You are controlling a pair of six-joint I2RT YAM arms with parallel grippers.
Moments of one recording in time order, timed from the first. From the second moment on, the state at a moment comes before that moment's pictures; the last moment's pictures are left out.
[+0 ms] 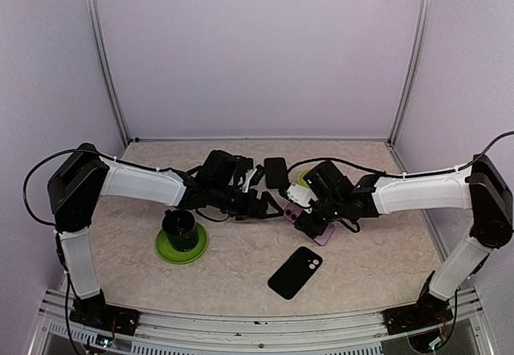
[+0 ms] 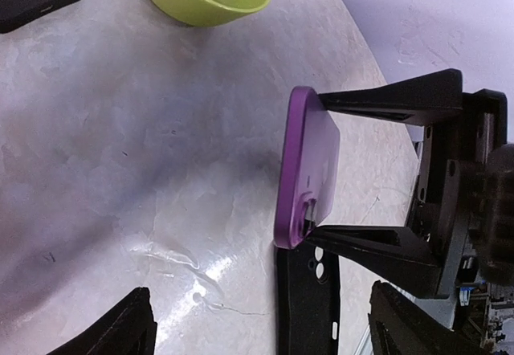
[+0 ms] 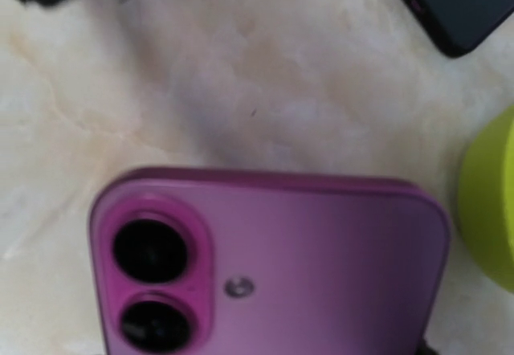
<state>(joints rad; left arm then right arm) -0.81 1.92 1.19 0.07 0.48 -0.55 0.86 1.63 0.99 -0.29 0.20 -0.26</state>
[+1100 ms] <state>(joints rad) -0.80 2.06 1.31 0.23 0.71 -0.64 0.91 1.51 0.89 -0.15 0.17 -0.30</state>
